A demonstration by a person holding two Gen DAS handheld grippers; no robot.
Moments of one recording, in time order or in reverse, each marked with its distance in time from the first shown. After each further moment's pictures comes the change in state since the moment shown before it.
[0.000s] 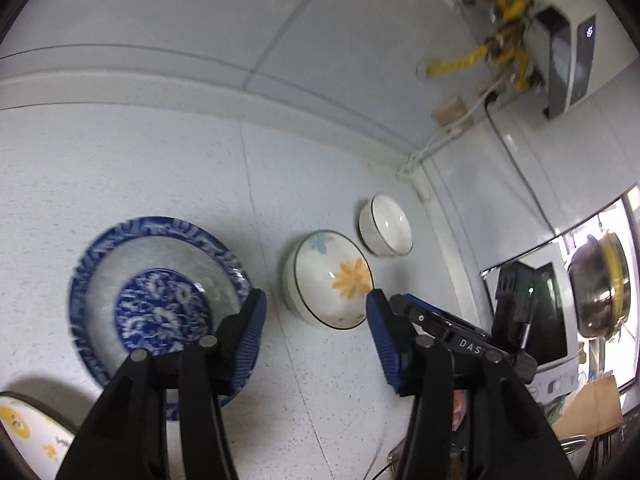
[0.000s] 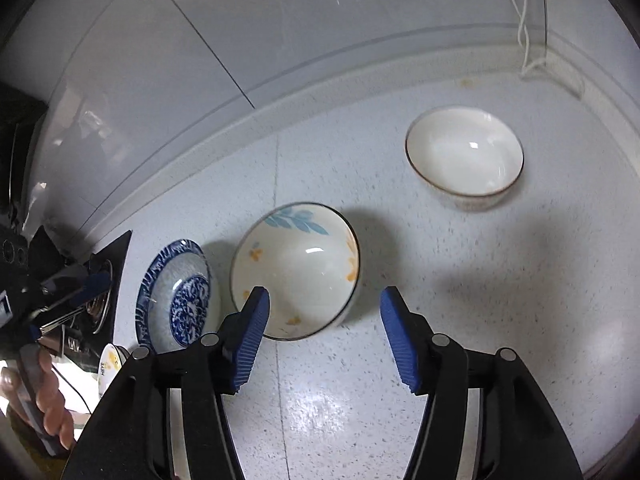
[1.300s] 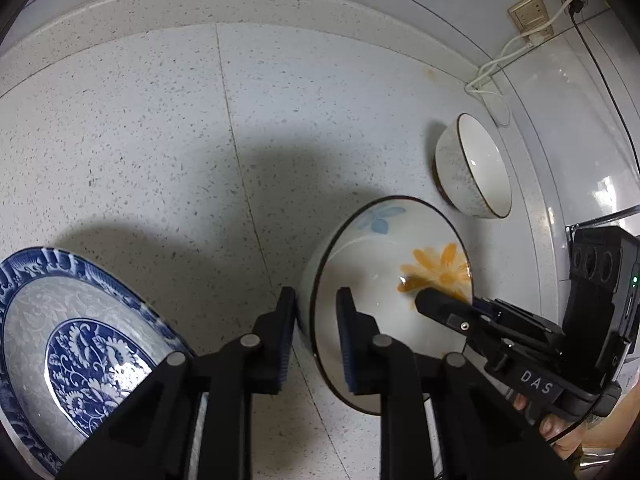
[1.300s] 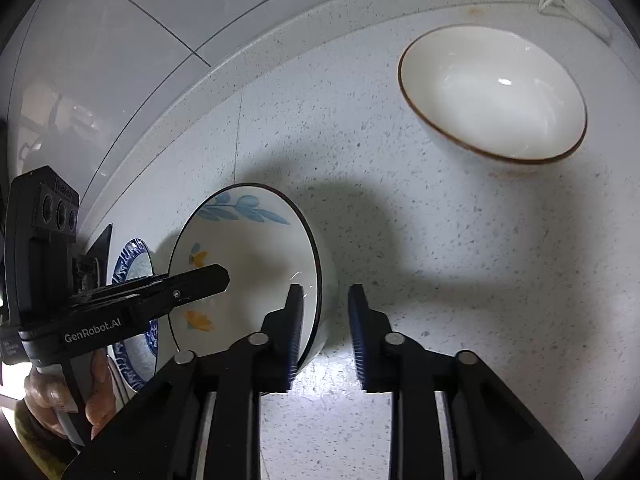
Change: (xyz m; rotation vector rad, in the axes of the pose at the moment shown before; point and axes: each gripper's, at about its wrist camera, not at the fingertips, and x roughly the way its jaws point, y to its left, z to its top) left arm 0.160 0.000 0.019 0.045 0.278 0.216; right arm 0.071 -0.030 0.019 0.074 0.146 0.043
